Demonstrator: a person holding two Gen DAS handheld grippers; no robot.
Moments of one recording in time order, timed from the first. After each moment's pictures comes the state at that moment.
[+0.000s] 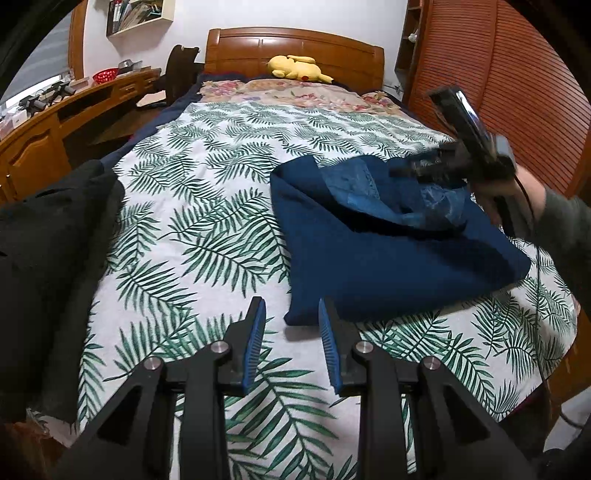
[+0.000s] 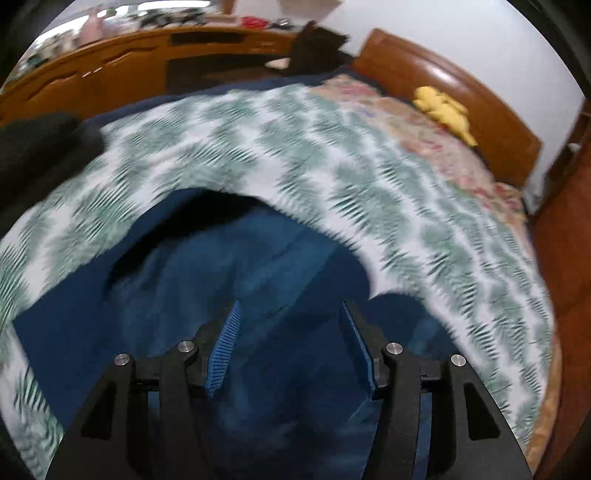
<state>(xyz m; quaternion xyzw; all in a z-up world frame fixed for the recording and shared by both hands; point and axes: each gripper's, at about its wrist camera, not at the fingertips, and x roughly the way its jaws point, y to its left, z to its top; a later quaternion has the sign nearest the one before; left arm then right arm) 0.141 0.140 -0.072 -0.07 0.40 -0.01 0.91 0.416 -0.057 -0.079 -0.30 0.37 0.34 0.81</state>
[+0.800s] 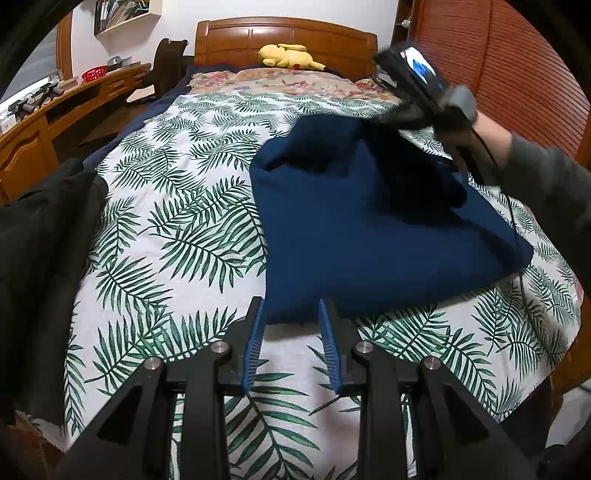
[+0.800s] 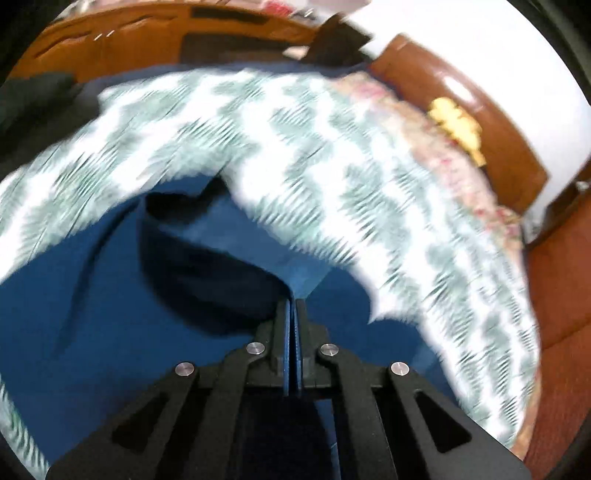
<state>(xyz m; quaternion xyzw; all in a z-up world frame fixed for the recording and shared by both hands) 0.152 0.120 -0.082 -0.06 0.42 -0.01 0.90 0.466 -0.025 -0.081 -0.36 0.32 0.29 0.83</state>
